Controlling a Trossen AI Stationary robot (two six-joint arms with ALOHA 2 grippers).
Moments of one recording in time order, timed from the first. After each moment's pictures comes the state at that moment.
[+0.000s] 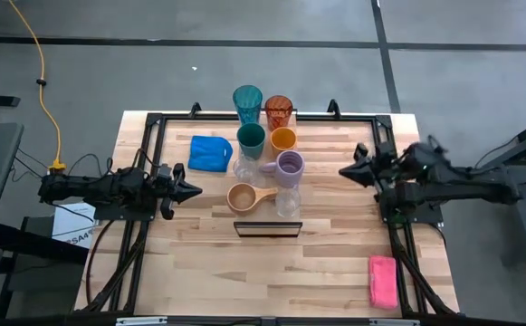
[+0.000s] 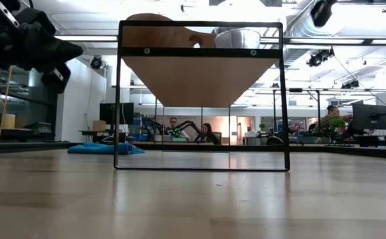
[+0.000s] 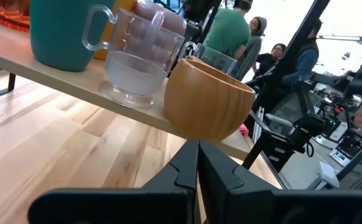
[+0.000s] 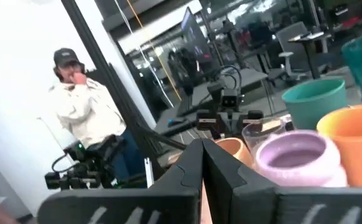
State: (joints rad) left arm 0.06 0.04 0.01 0.02 -0.04 -0.40; right arm -0.10 0.47 0.53 0.09 -0.22 0.44
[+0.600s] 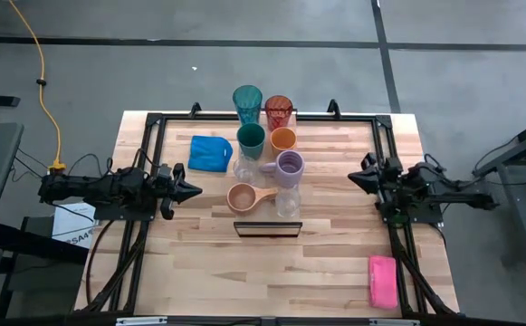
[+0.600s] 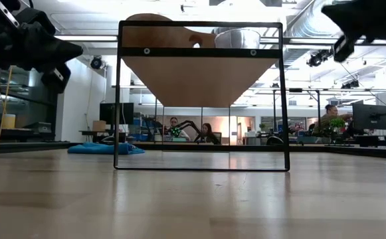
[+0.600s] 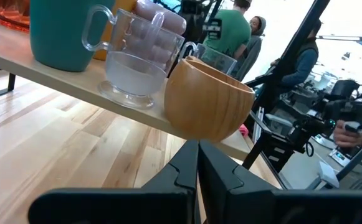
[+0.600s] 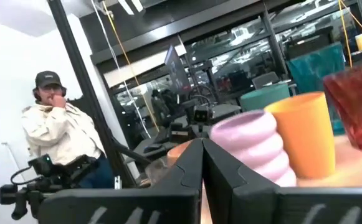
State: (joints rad) left arm 0.06 0.04 0.01 0.02 -0.03 -0.40; right arm 0.01 0.01 0.11 0.20 0.03 0.34
